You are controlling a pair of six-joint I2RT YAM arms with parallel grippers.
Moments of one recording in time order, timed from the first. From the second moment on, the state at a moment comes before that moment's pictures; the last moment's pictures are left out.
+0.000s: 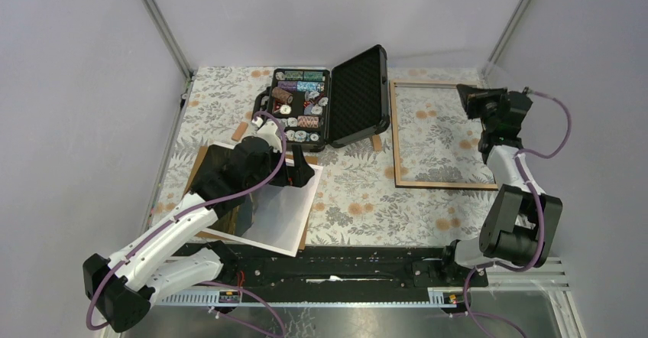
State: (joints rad) left arm -0.68 0.93 0.82 -0.45 0.01 -0.53; right arm -0.30 1.42 0.93 0.33 -0.36 1.33
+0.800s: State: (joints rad) left arm -0.69 0.98 0.82 -0.45 0.00 -0.50; right arm -0.45 1.45 0.44 0.57 -0.38 1.37
